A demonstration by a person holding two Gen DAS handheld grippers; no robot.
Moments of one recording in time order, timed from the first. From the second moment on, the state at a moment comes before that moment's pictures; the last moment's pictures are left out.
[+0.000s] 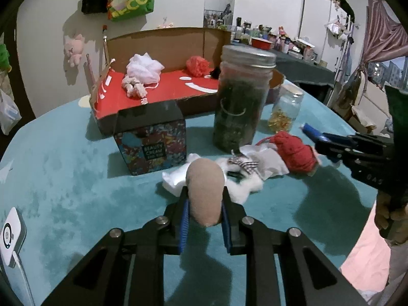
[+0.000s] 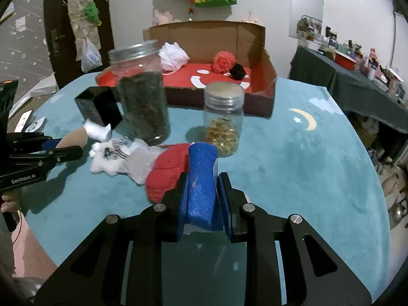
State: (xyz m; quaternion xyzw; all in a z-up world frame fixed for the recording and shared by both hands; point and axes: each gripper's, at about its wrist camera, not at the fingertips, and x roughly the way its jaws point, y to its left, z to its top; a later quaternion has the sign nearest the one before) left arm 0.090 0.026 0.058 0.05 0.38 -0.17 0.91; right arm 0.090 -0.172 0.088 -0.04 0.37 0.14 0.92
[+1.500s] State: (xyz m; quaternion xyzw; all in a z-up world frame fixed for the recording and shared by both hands) left arm 0.166 0.107 0.049 0.15 0.38 -0.14 0.90; right arm 0.156 -0.225 0.081 -0.11 0.39 0.15 0.90
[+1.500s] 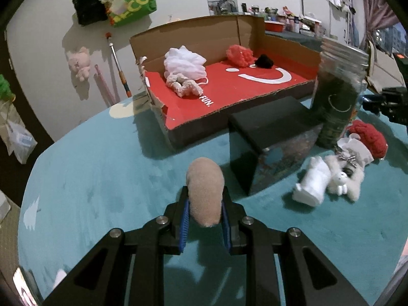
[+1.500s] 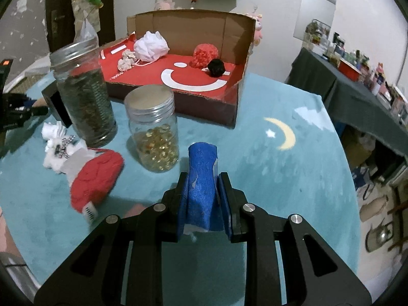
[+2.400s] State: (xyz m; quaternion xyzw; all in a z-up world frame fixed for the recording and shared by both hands) left arm 0.222 0.087 0.106 0.21 0.34 -0.19 0.90; right arm 0.208 -0.205 0.107 -0.21 0.36 0.20 0.89
